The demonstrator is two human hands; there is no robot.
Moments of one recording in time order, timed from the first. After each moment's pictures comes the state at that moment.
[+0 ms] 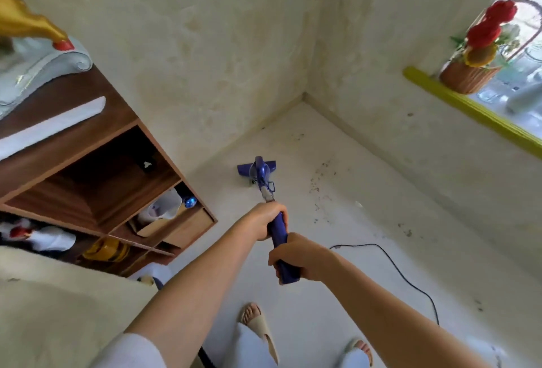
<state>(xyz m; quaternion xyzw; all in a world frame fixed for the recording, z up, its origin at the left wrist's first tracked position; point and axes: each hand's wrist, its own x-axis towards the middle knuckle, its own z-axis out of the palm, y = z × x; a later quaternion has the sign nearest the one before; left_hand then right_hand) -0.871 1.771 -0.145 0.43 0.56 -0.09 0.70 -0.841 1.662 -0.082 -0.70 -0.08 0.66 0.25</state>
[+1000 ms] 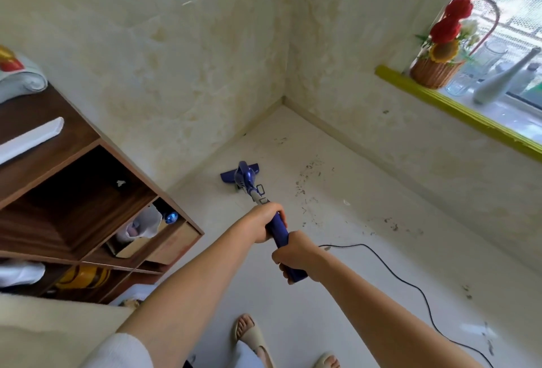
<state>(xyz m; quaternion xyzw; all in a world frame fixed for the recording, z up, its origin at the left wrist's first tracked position) -0.827 1.761 -0.145 0.42 0.54 -0.12 0.72 -0.807 1.651 -0.089 -0.78 -0.11 0.58 0.21</state>
